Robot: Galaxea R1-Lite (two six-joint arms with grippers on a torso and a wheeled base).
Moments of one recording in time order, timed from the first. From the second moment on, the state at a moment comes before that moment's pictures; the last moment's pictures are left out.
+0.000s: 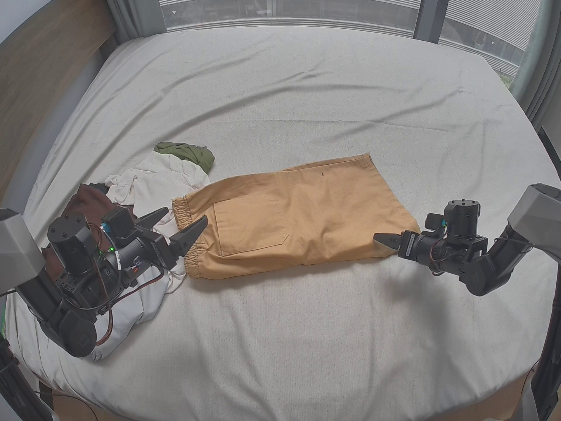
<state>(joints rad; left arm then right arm) -0.24 1.93 -0.41 -1.55 -0.29 -0.17 0.20 2.20 -0.87 -0.90 0.28 0.41</state>
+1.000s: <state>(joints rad) -0.24 1.93 -0.41 -1.55 -0.29 -0.17 0.28 2.29 -1.04 -0.87 0.23 0.48</state>
